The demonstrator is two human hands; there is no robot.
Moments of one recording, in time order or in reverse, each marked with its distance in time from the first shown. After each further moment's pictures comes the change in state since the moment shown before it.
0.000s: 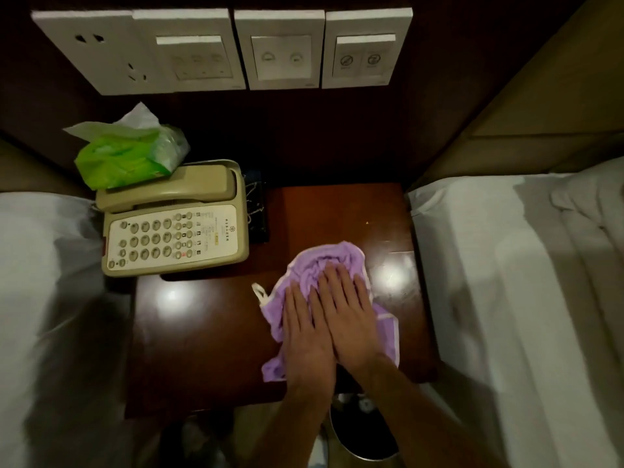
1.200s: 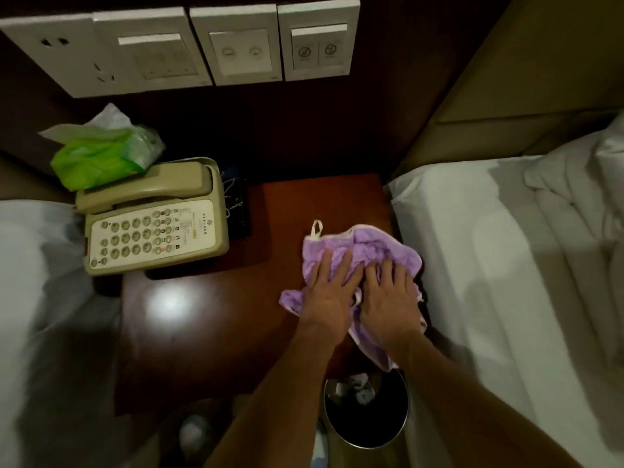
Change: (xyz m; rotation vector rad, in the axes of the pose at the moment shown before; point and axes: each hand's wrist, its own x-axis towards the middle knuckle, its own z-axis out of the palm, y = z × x) left_hand 0.011 0.044 -0.063 0.377 -0.156 0.548; right_hand -0.032 0.077 -0.019 0.019 -0.129 0.312
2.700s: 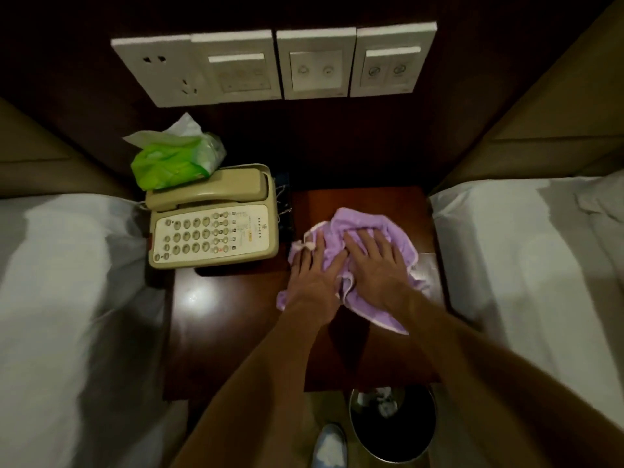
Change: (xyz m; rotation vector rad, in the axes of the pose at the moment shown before) left_hand 0.001 -0.103 0.028 -0.280 0.179 -0.169; right_hand 0.086 -0.062 -0.024 0.122 -0.036 -0.276
